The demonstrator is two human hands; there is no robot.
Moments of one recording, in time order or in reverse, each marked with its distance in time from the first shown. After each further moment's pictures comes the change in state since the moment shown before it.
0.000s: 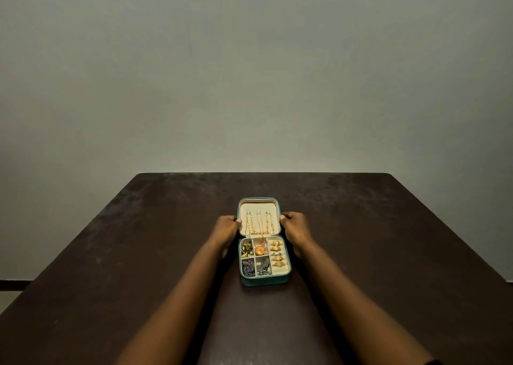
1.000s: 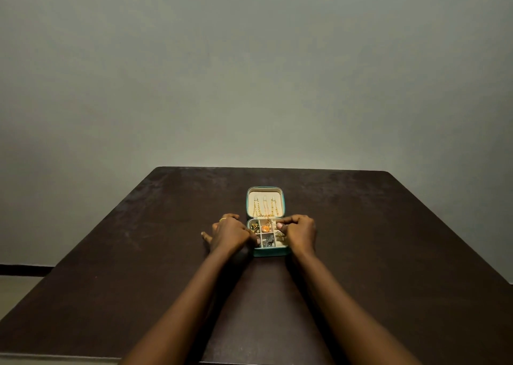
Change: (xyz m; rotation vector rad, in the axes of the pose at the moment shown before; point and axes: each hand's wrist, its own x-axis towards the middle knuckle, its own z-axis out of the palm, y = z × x) left_hand -0.083 -0.014 -0.014 0.666 0.160 0.118; right_hand -0.092 -0.002 -0.004 -0.035 0.218 -0.130
